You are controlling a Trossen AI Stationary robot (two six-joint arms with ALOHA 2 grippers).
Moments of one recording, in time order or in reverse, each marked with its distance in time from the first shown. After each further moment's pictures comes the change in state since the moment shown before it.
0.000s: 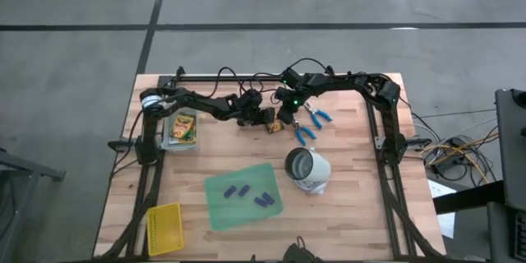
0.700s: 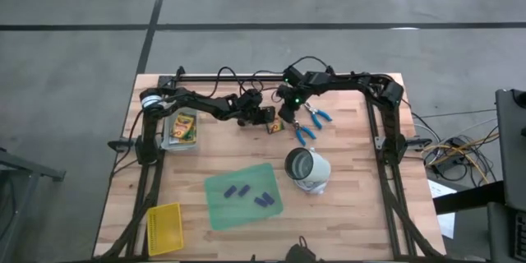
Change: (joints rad) left arm 0.000 0.000 0.000 0.010 -0.004 -0.020; right arm -0.001 -0.057 -0.005 -0.016 0.035 0.001
